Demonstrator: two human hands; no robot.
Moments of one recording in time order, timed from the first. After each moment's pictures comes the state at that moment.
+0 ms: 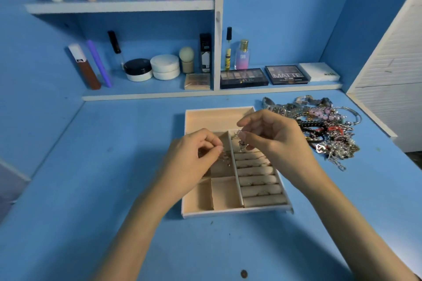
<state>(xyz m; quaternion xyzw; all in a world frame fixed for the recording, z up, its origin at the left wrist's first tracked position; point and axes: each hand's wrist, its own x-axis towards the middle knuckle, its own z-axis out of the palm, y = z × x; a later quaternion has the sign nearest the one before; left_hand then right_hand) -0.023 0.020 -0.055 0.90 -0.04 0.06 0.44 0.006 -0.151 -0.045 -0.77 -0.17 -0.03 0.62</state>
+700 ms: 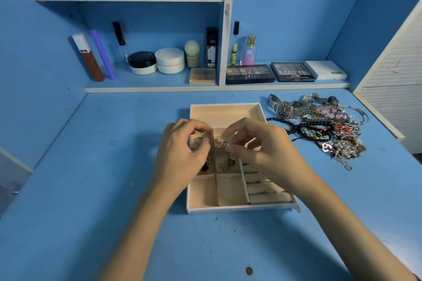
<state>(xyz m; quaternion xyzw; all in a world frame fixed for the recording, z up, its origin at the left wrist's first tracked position) -0.016 0.035 -0.076 0.89 -0.01 0.20 0.41 0.000 -0.133 -0.050 -0.83 -0.23 0.02 0.51</state>
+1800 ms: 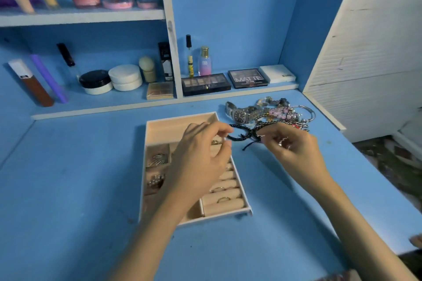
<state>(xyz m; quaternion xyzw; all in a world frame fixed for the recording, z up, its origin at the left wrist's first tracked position) -0.010 -0.051 -0.043 0.90 -0.15 0.15 0.38 0.011 -0.238 -0.071 -0.87 -0.08 -0.16 0.46</state>
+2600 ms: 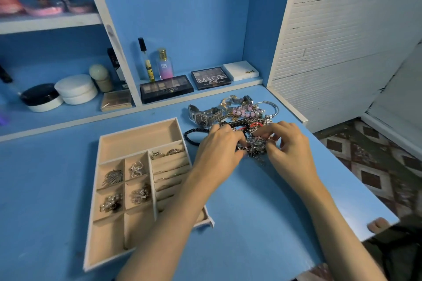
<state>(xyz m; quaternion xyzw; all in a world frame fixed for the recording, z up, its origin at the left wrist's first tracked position) 0.046 -0.151 -0.074 0.94 -0.24 0.03 0.22 0.014 -0.294 -0.091 -0.89 0.00 -0.23 0.40</state>
